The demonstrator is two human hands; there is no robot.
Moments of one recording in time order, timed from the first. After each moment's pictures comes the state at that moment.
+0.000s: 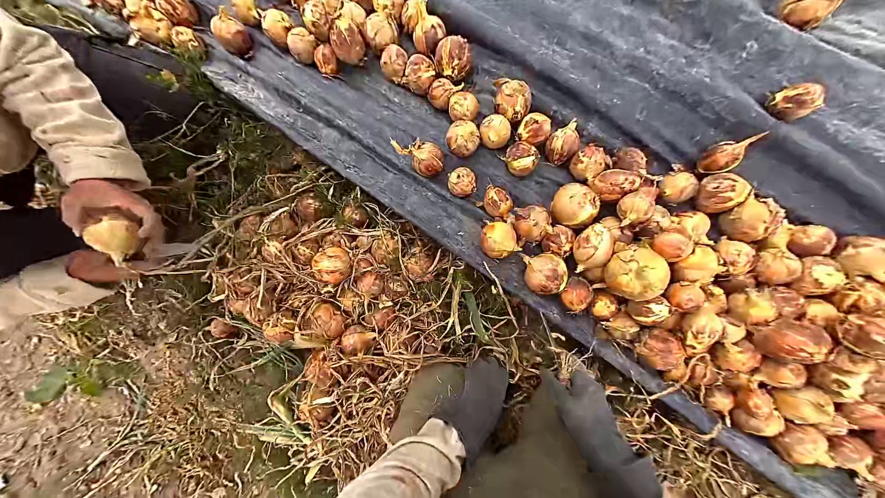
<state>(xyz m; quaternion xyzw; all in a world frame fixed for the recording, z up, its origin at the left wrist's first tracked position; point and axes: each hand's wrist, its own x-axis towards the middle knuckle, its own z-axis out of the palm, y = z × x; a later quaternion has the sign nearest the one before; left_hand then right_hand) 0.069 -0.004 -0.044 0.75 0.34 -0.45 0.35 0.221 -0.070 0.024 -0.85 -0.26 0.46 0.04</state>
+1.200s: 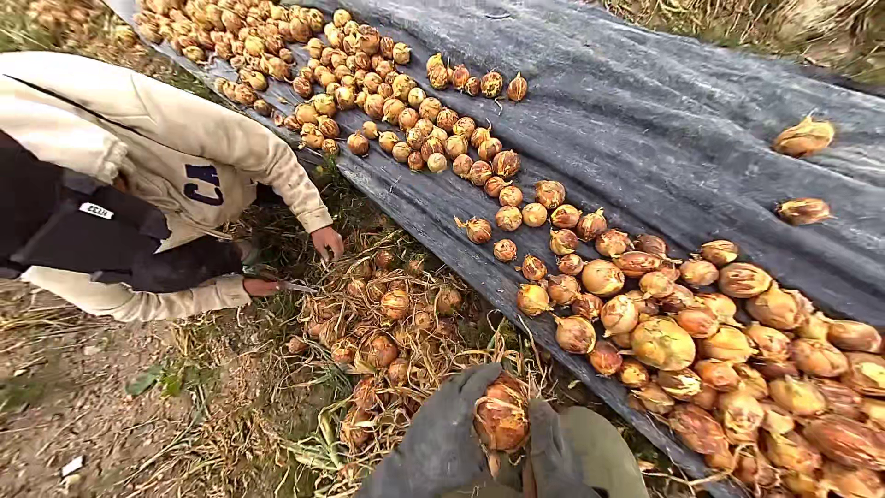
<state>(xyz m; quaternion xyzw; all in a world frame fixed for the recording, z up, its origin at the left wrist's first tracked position) -0.039 0.099 0.198 0.78 0.44 0.03 0.44 0.130 -0.001 0.161 -0.66 -0.29 0.56 0.40</state>
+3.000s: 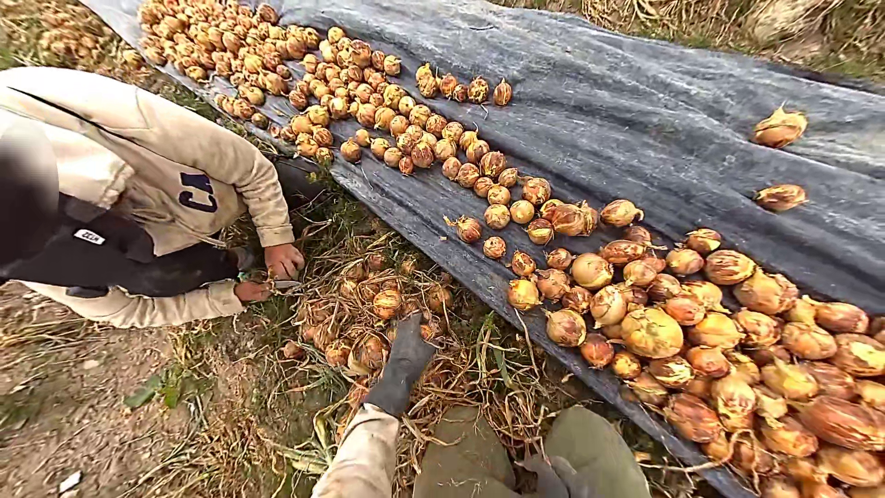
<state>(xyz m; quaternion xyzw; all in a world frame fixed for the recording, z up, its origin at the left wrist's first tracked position) -0.076 0.178 0.016 0.68 0.68 -0.07 0.27 0.165 -0.081 0.170 -0.72 -0.34 0.58 0.15</state>
